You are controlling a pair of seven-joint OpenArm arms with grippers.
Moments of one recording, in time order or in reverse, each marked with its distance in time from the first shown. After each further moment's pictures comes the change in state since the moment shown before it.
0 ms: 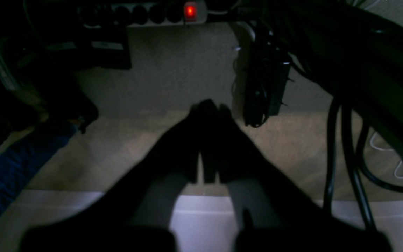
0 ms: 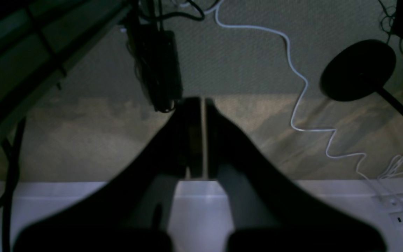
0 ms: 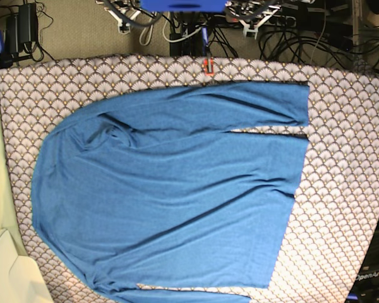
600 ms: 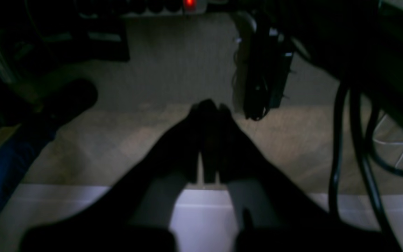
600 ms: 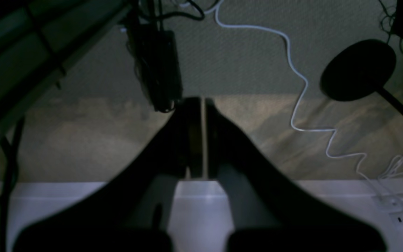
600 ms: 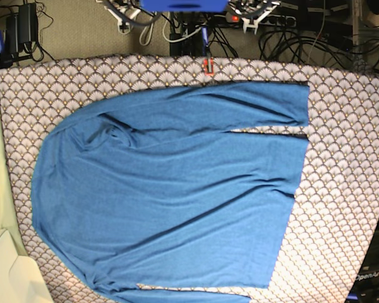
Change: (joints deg) left arm 1.6 0.0 0.0 0.0 0.0 0.0 0.1; right arm -1.2 0.0 0.0 1.5 0.0 0.0 -0.3
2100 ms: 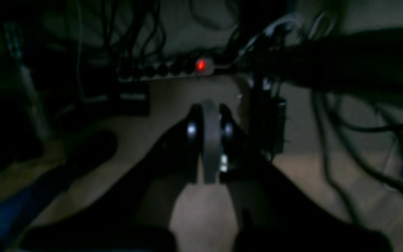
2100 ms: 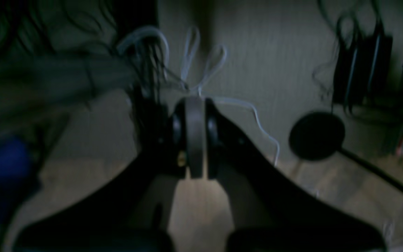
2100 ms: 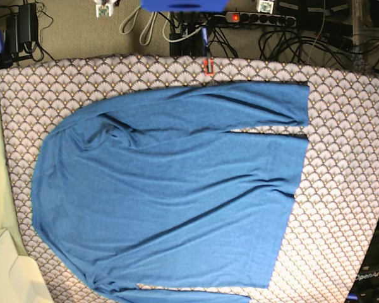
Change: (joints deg) left arm 36.1 -4.4 -0.1 58.1 0.0 -0.2 -1.9; right arm -39.9 1.1 0.0 68.4 0.2 0.4 -1.4
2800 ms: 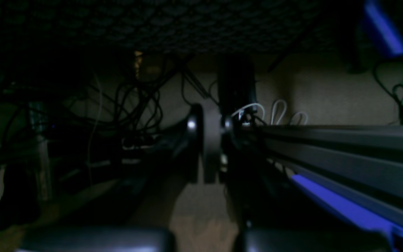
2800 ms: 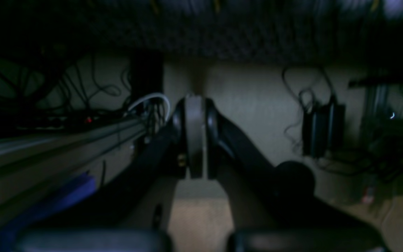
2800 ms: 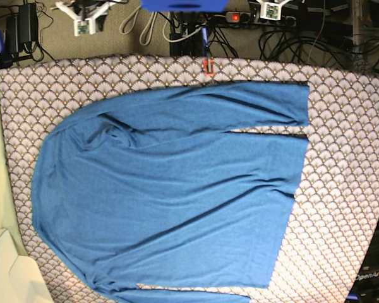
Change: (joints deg) left arm 15.2 -0.1 0.0 33.2 0.1 0.2 0.0; right arm -12.1 3.3 0.3 35.3 -0.2 0.0 -11.7
